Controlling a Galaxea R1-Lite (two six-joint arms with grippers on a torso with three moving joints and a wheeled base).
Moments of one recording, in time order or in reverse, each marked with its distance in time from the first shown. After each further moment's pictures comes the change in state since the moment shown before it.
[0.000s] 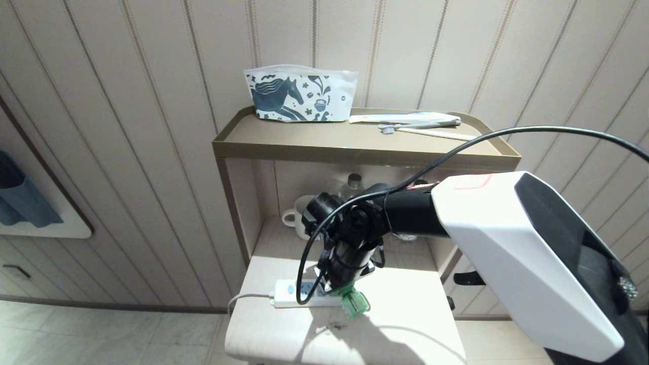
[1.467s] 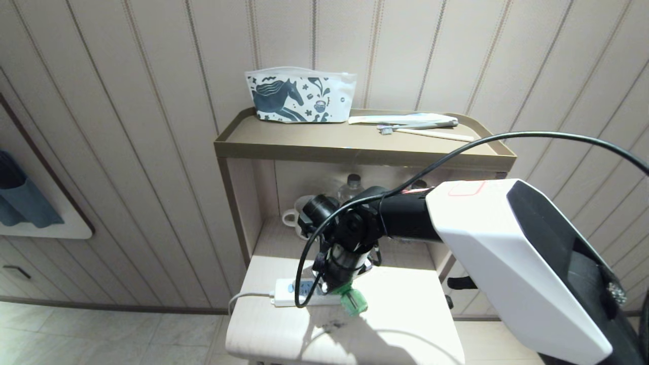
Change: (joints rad) left arm 0.000 0.000 0.000 0.000 0.000 0.000; right arm -0.016 0.083 0.000 0.000 -0.071 -0.036
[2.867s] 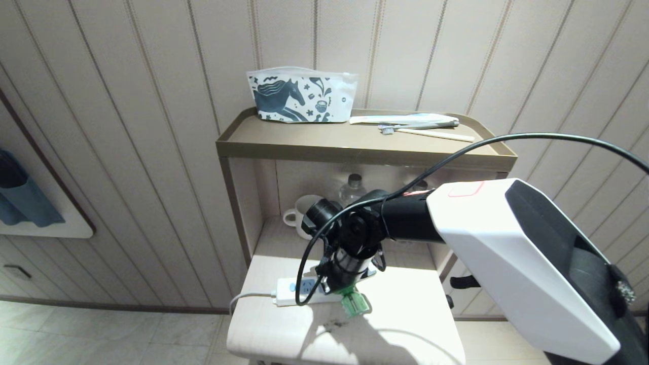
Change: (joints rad) left arm 0.000 0.000 0.000 0.000 0.000 0.000; right arm -0.029 -0.004 0.106 0.007 -0.018 0.106
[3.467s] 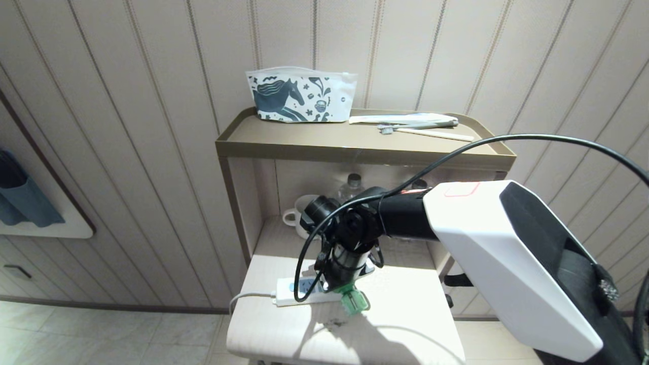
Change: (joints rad) left arm 0.000 0.000 0.000 0.000 0.000 0.000; right arm -0.004 0.024 -0.079 0.022 0.003 -0.031
